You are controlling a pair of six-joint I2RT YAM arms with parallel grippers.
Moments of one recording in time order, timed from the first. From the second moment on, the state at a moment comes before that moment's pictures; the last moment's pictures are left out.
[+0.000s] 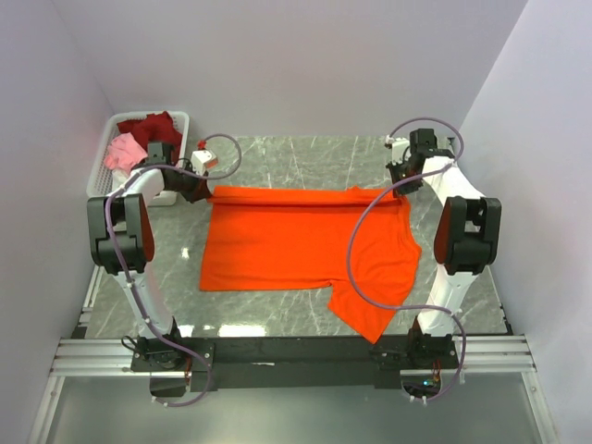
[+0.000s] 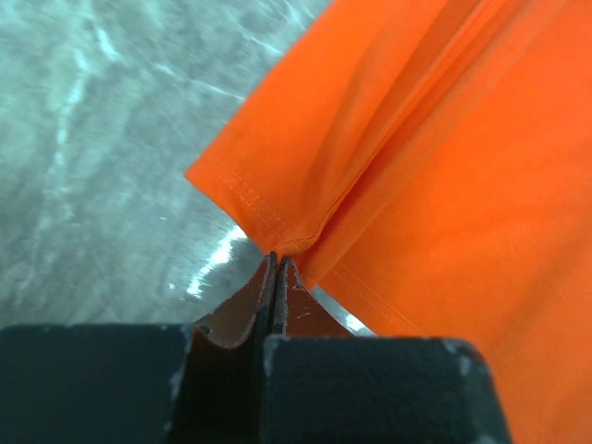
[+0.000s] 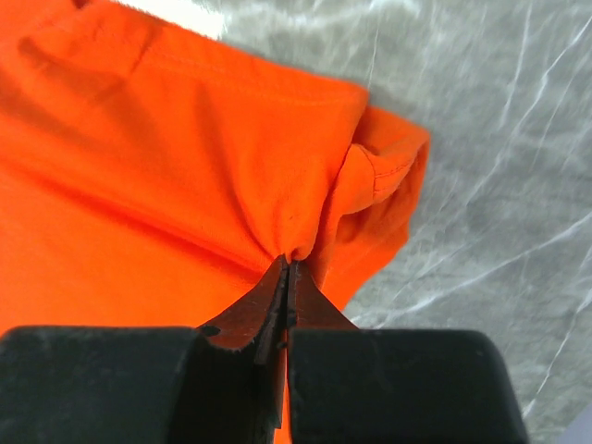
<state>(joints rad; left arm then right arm) 0.10 1.97 1.42 -0.46 0.71 0.77 -0.04 1.94 1.55 -0.69 -0.18 -0.35</state>
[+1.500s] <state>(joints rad) -0.54 2.63 2.16 0.14 0.81 -0.56 -0.12 2.26 2.00 -0.94 -0.31 -0.19</state>
